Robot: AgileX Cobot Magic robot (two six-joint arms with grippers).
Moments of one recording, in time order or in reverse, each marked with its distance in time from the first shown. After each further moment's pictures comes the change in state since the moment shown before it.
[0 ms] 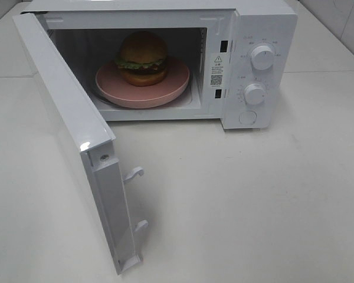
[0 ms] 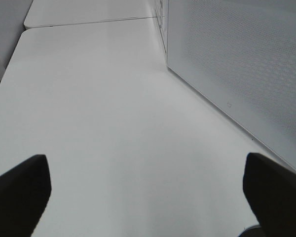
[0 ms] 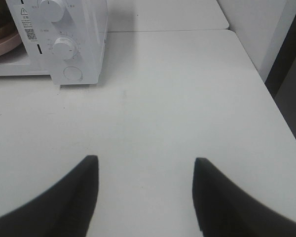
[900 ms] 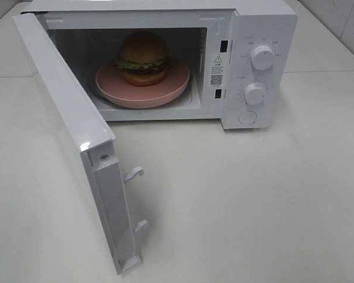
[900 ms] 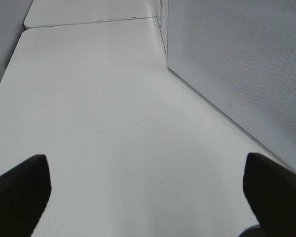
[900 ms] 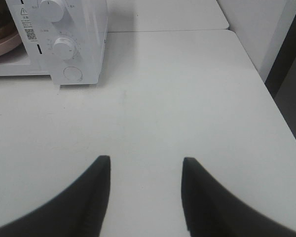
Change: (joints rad) left arm 0.000 0.000 0.000 0.000 0.000 0.000; right arm 0.000 0.000 0.000 0.000 -0.001 0.000
